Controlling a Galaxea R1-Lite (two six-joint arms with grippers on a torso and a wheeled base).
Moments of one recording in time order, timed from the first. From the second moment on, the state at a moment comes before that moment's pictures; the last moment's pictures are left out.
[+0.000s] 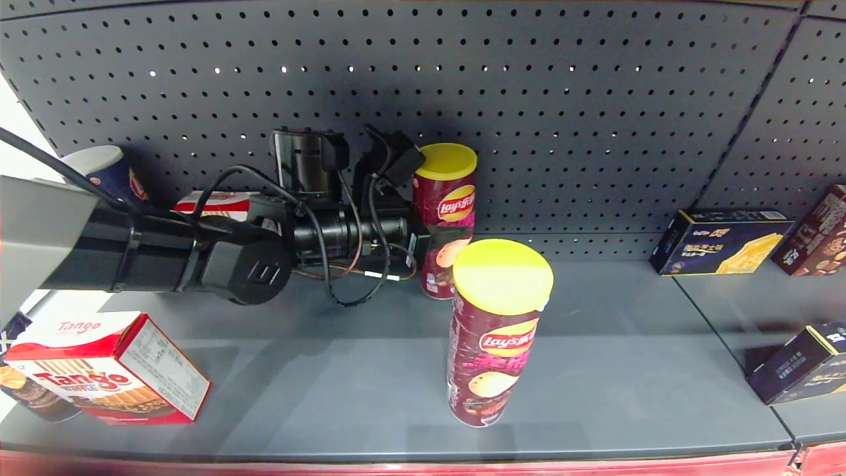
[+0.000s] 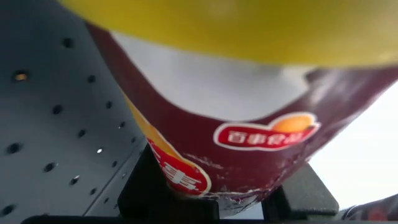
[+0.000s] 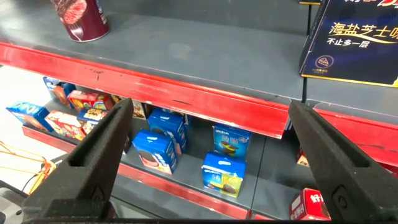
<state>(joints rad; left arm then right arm) -0.46 2.00 -1.36 -0.47 -0.57 0.25 0.36 0.00 0.00 -0.01 0.03 0.00</state>
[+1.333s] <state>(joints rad) -0.46 1.90 -1.11 -0.63 -0.35 0.32 0.36 0.00 0.00 -0.01 0.03 0.00</state>
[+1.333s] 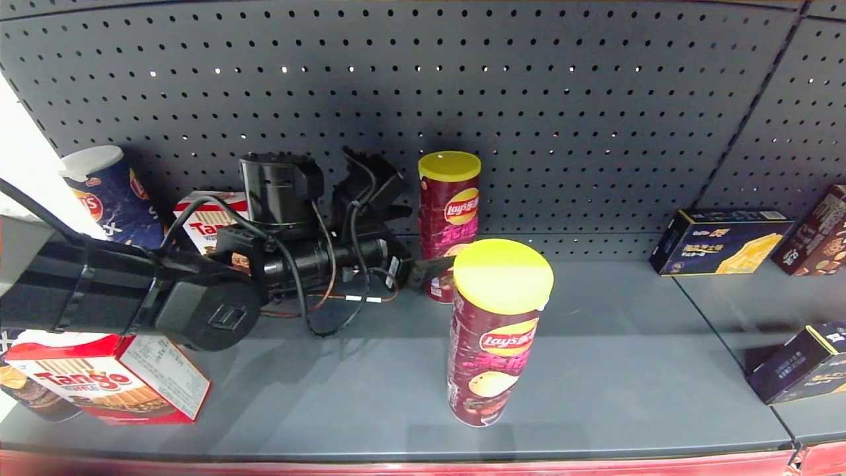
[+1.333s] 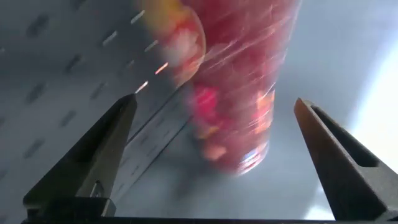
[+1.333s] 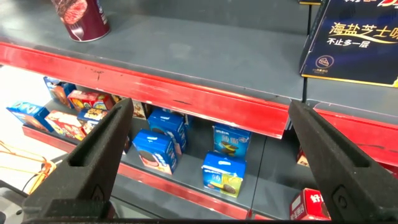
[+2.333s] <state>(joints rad) -0.45 1.86 -1.02 -0.69 -0.11 0.33 0.35 0.00 0.00 -0.01 0.03 0.00</state>
